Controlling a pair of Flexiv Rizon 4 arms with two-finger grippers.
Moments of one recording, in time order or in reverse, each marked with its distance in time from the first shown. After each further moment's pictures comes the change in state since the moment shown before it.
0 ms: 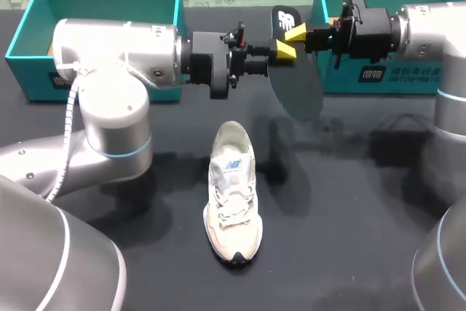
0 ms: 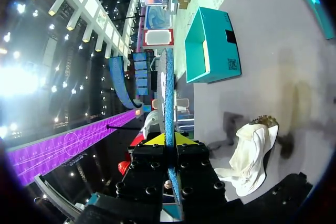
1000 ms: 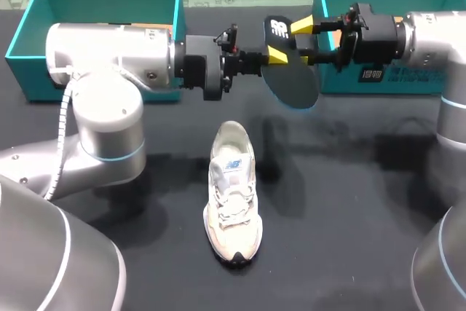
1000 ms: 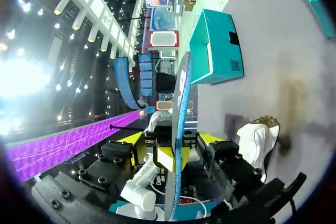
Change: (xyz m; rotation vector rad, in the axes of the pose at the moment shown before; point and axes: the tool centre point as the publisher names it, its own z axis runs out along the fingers) left arm 0.012 0.003 -0.016 -0.023 0.016 -0.087; right arm -0.002 -0.009 -0.010 -0.019 0.041 -0.023
